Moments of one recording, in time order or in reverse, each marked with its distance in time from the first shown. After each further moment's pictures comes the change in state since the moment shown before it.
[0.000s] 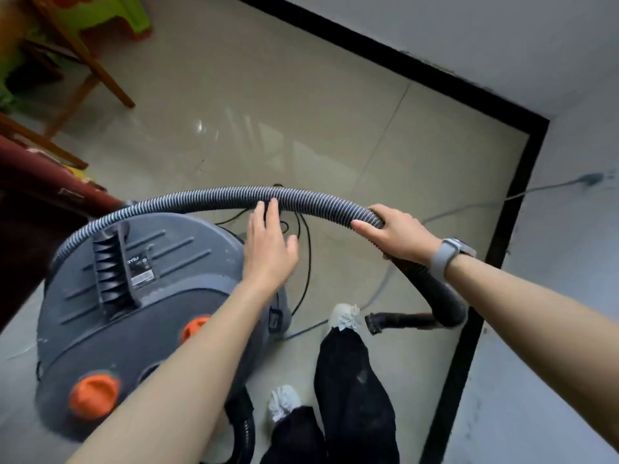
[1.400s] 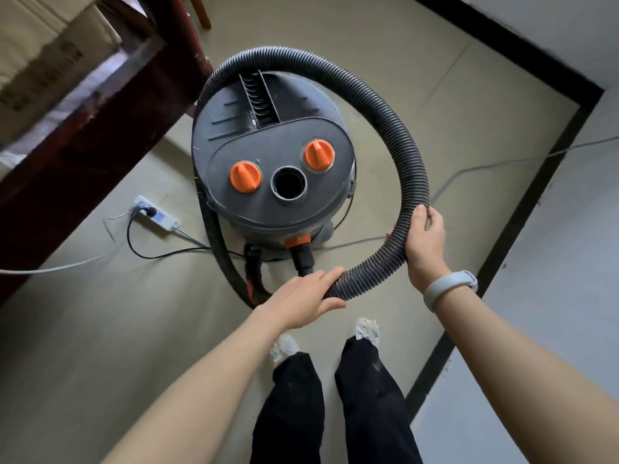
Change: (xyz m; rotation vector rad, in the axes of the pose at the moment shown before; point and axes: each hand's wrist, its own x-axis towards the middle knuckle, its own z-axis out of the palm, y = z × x) left_hand -0.304 -0.157 -0.014 0.199 -0.547 0.320; right_hand -0.234 -0.106 0.173 1.087 0.464 0.383
